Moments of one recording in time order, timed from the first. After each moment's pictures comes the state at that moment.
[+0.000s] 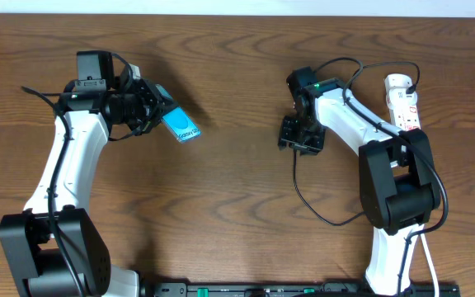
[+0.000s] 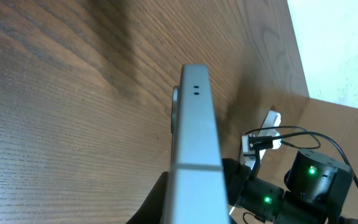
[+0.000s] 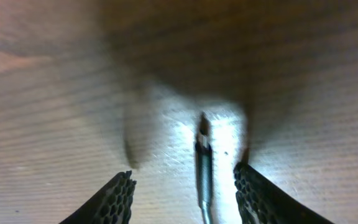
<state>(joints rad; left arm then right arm) 0.08 1.65 1.25 -0.68 0.68 -0.71 0.34 2.10 1.47 -0.95 -0.18 0.58</state>
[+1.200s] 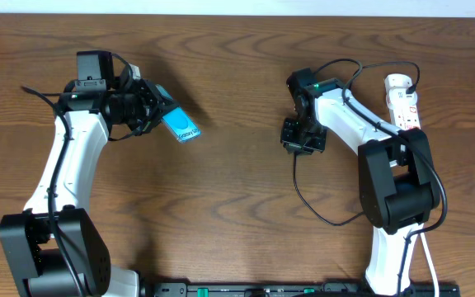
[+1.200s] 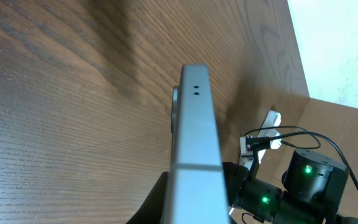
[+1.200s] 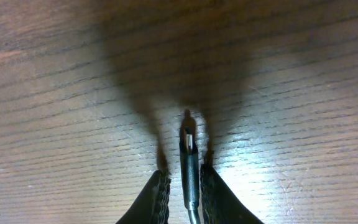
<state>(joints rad) 0.08 1.65 1.25 -0.68 0.68 -0.71 0.34 2.11 1.47 -0.96 -0.16 0.57</state>
